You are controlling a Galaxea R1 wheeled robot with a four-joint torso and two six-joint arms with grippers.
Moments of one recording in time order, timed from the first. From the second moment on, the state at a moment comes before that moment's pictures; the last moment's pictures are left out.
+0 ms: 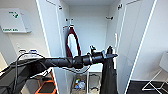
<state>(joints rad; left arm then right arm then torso) 0.11 2.73 -1.24 0.43 -0.21 -1.23 -1.59 3.08 -2.72 -0.08 0.12 0.07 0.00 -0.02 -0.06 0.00</state>
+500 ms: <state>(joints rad) 0.18 2.59 -1.20 0.46 -0.22 -1.23 -1.59 3.08 -2.72 -0.08 0.12 0.07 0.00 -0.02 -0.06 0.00</state>
